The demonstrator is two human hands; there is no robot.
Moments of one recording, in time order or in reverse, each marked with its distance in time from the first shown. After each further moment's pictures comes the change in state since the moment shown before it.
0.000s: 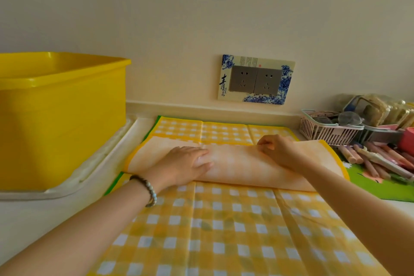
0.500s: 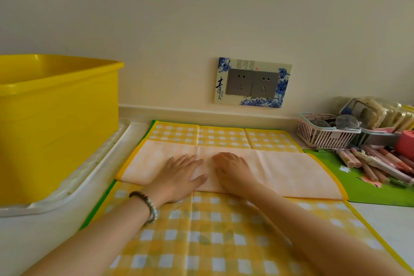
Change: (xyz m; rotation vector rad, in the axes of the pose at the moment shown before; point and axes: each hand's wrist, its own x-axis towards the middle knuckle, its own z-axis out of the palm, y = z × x) left_hand 0.011 -0.015 0.032 -0.049 -0.094 -0.060; right_hand -0.019 -0.098 0.066 -0.055 -0.081 -0.096
